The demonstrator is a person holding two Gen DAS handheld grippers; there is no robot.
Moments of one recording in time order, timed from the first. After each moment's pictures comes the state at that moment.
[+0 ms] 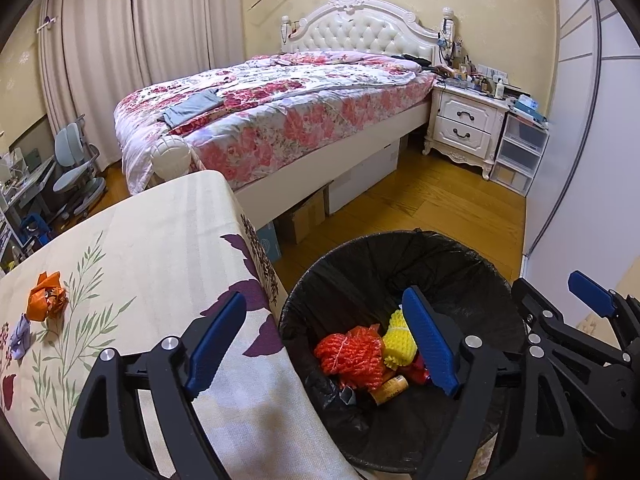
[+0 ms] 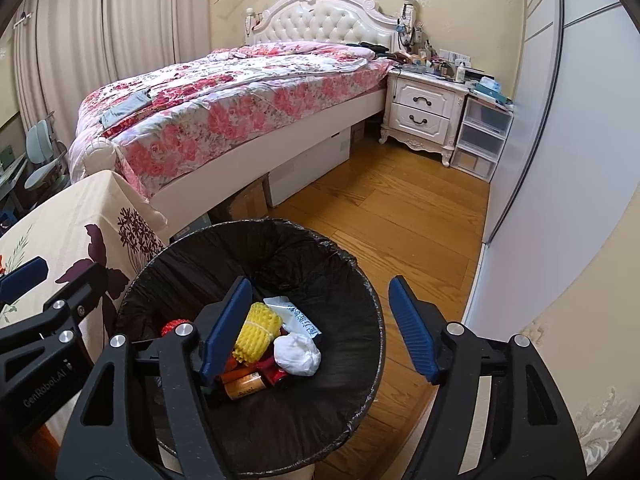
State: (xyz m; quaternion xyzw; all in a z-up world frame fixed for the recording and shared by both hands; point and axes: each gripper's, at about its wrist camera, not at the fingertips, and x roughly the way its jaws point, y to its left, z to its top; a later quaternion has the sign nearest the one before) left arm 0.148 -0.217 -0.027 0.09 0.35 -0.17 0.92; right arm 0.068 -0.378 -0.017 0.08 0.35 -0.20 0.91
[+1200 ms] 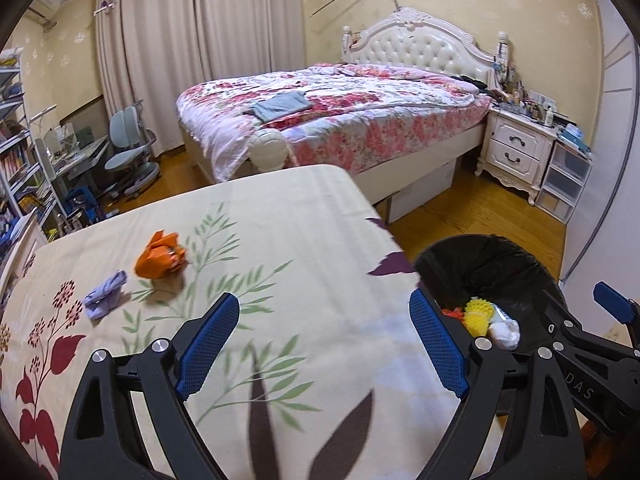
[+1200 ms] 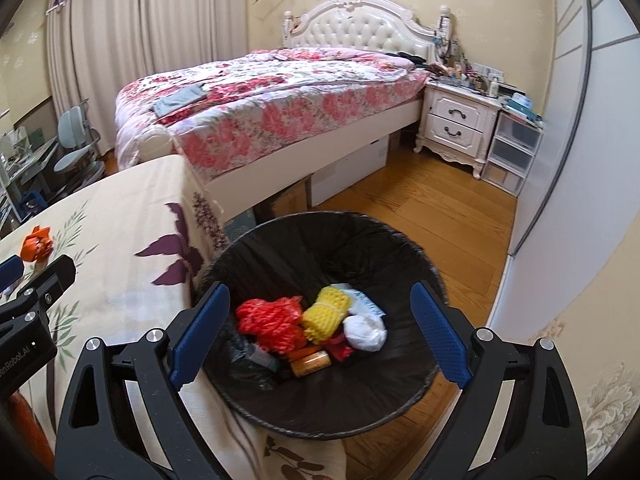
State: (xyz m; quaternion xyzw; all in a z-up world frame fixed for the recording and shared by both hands) left arm 0.122 -0.102 -0.007 0.06 0.33 -0.08 0.94; right arm 0.057 -0.295 0.001 0.06 0.35 -0.13 0.93
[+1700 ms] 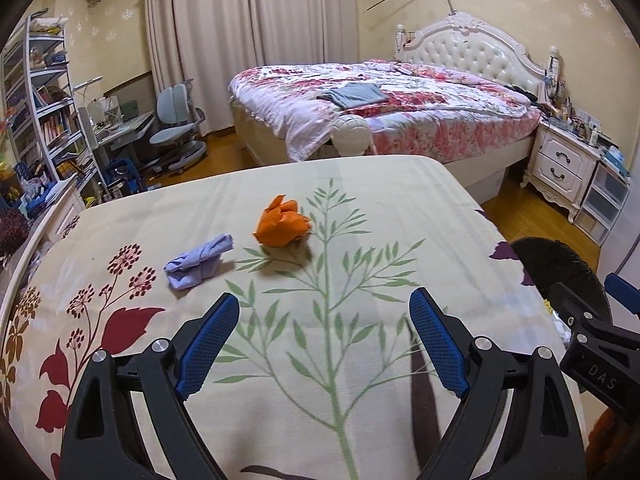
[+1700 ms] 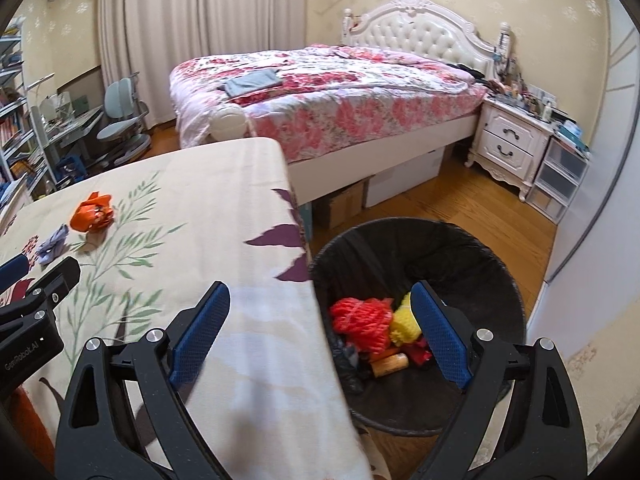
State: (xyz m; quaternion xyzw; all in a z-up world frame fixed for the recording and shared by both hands) left arm 0.117 -0.002 -0.013 0.04 0.34 0.00 0.94; right arm 0.078 -0.210 0.006 0.02 0.36 -0.04 0.93
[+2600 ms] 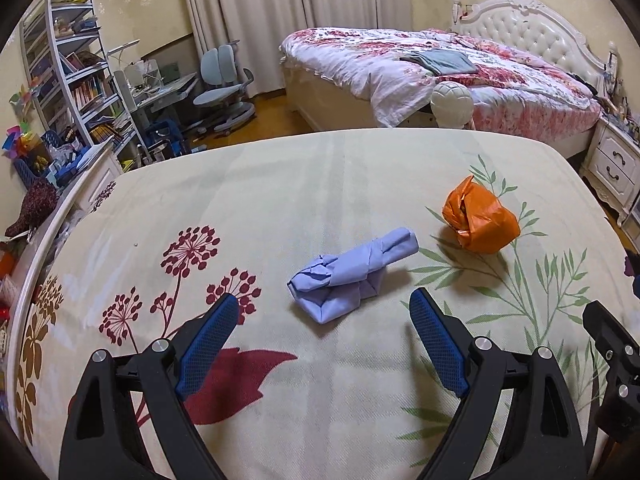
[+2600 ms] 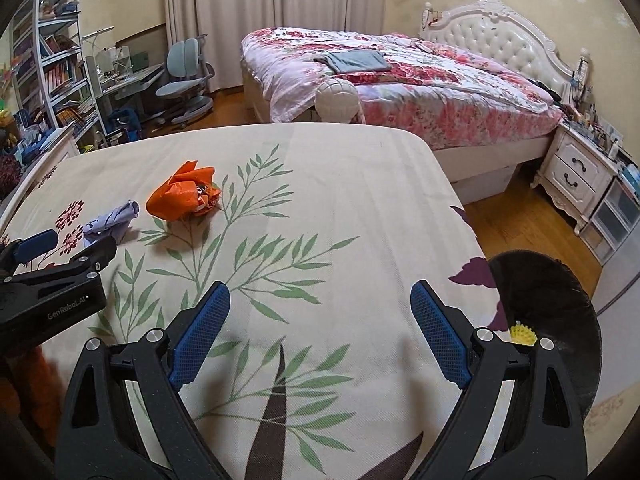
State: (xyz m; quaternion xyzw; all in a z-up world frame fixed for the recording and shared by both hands) left arm 0.179 0.103 -0.042 0.04 0.40 0.08 0.91; right arm 0.126 -0.095 -0.006 -0.02 0.39 0.06 0.92
